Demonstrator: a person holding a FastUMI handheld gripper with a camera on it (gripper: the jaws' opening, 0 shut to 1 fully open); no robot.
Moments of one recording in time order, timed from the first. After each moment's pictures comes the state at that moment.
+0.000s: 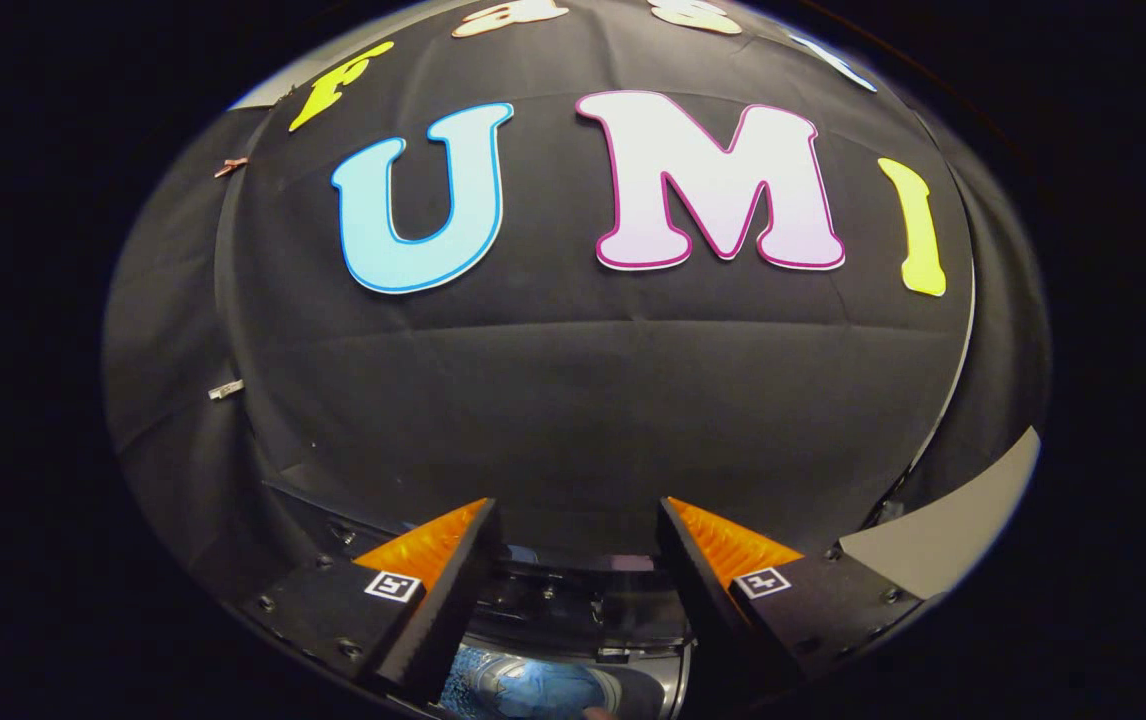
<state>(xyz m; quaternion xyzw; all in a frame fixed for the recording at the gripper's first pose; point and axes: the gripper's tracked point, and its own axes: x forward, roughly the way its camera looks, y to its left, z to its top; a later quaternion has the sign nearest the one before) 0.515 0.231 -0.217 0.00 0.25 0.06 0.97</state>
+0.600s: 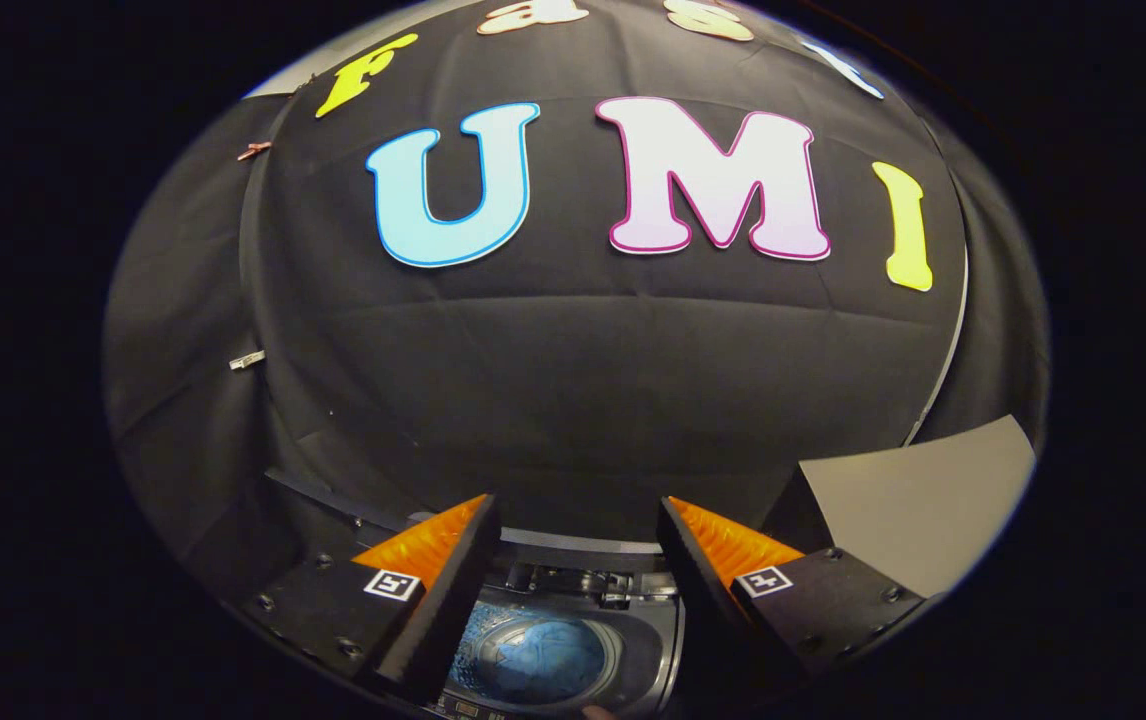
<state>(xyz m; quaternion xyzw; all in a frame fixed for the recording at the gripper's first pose) 0.427 0.231 -0.210 -0.02 0.26 0.07 0.96</state>
